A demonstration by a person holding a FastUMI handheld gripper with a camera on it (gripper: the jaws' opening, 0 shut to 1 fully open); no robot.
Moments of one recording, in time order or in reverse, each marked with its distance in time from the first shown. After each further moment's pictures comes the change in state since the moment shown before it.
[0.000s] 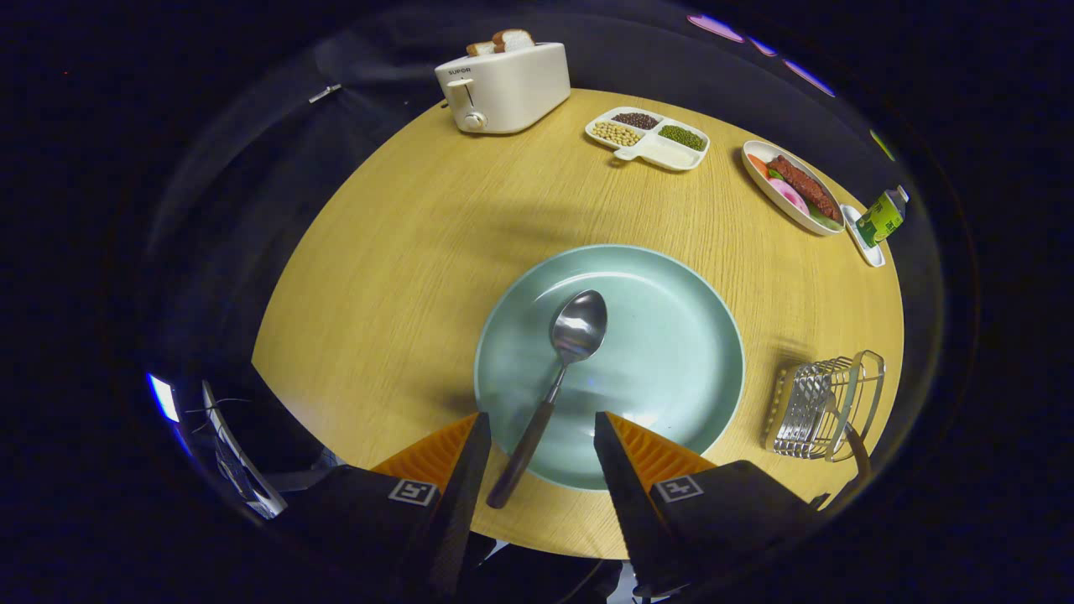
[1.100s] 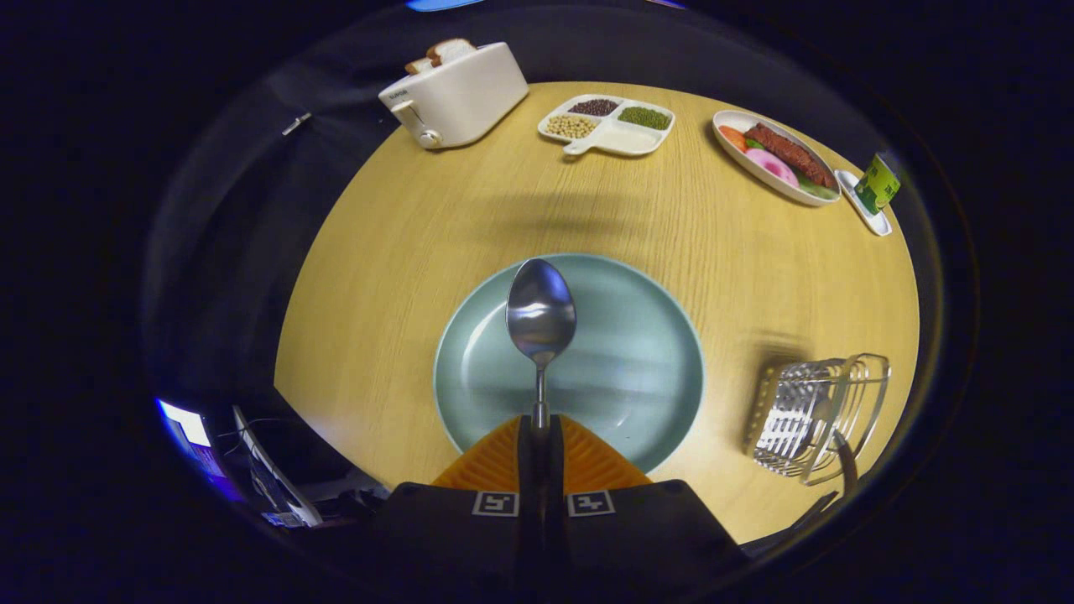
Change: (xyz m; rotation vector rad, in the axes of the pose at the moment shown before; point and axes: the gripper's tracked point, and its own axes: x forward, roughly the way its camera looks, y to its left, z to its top) arm -0.042 -0.054 0.023 0.075 0.007 0.105
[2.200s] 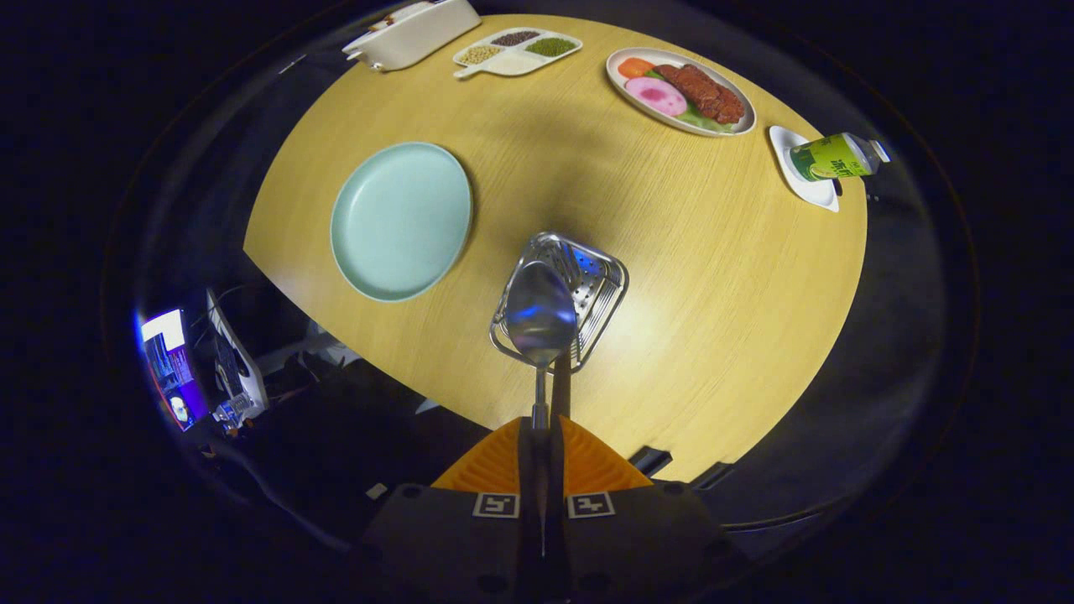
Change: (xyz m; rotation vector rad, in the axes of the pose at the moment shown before) arm -0.132 -0.188 -0.062 -0.190 0.582 -0.145
